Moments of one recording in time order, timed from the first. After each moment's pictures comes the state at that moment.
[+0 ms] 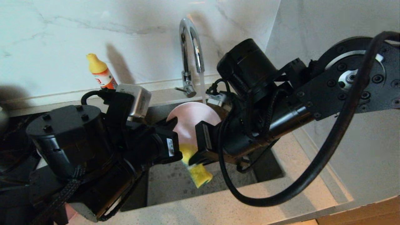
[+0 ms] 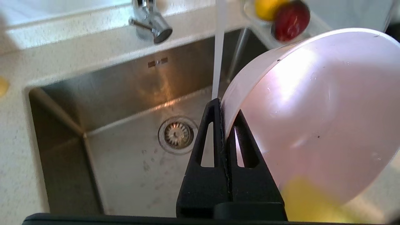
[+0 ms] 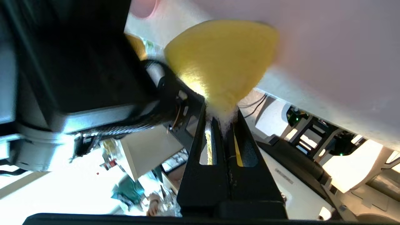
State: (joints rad) left arm -0.79 1.56 -0.65 -0.92 0.43 0.02; right arm 0.86 1.95 -1.94 0.74 0.34 0.73
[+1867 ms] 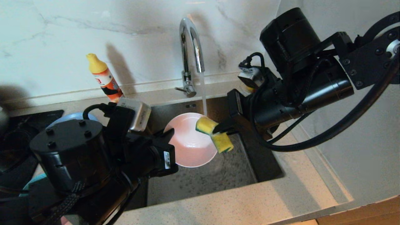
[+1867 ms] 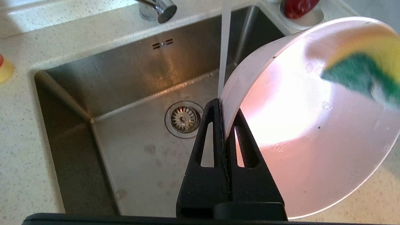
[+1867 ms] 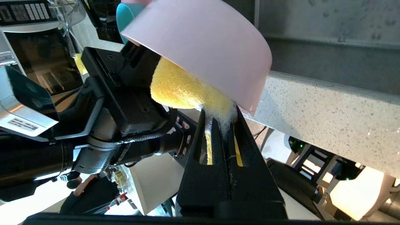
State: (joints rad) left arm -0.79 1.55 -0.57 -0.93 0.44 0.03; right arm 0.70 1.87 -1.93 0.72 0.34 0.73
